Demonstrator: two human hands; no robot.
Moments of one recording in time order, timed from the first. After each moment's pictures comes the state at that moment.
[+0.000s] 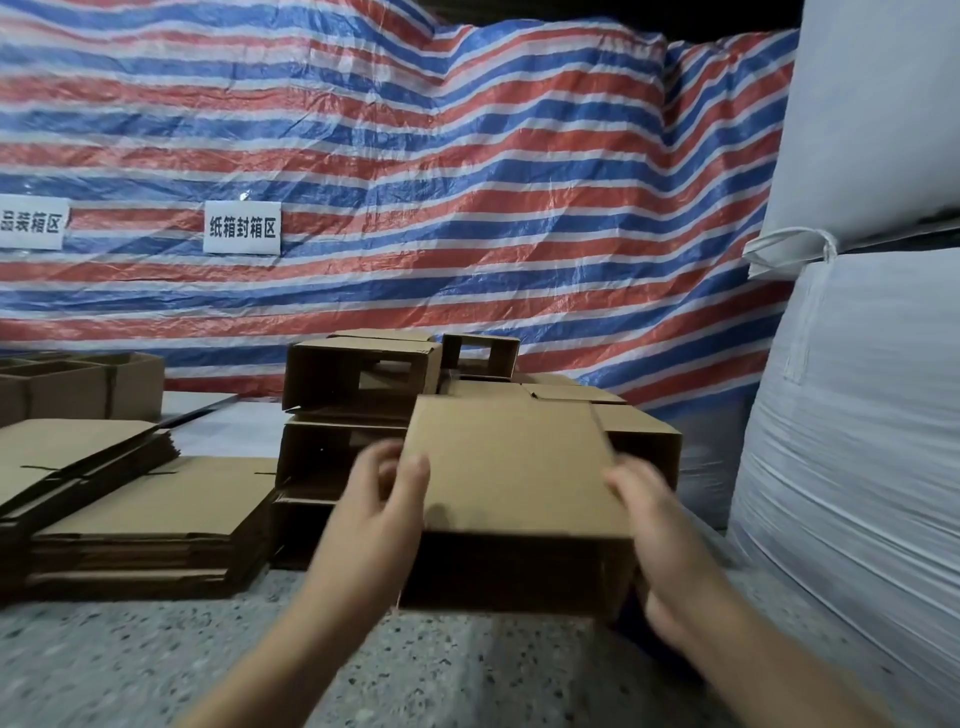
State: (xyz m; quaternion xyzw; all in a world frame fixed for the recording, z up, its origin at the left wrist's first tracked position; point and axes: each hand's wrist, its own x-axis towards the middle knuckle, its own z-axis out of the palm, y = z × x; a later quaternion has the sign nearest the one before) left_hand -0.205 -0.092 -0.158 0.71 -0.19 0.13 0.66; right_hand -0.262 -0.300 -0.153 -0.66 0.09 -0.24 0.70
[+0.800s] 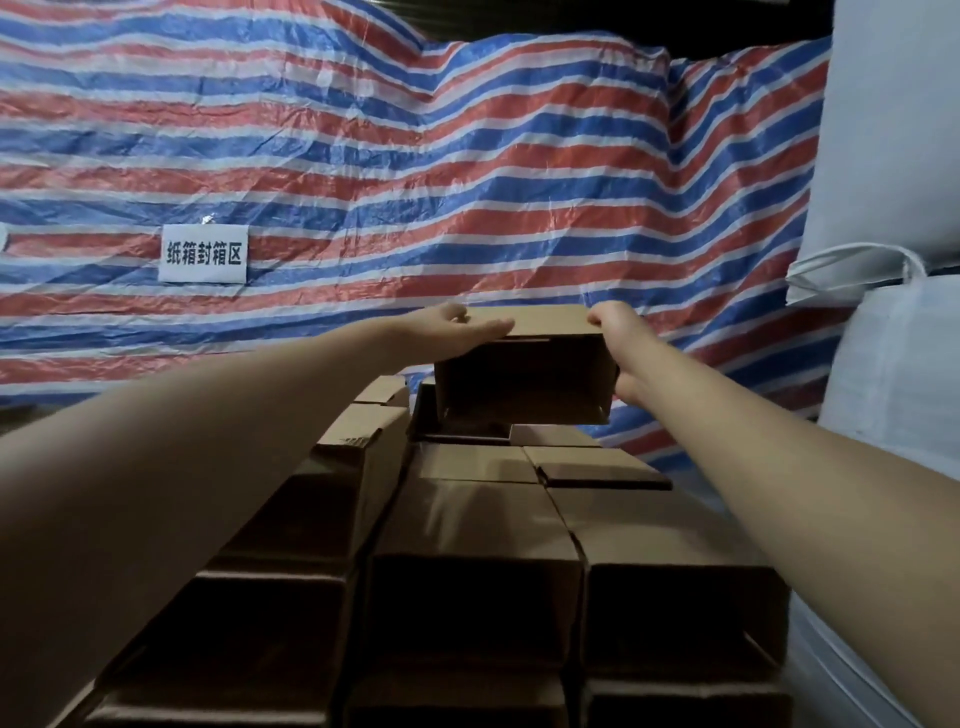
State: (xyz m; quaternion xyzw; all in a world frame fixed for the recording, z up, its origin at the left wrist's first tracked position) left_hand 0.096 -0.229 0.046 0.88 -0.34 0.04 0.34; right_hand 0.025 -0.433 0.032 -0.68 0.08 -0.24 0.69
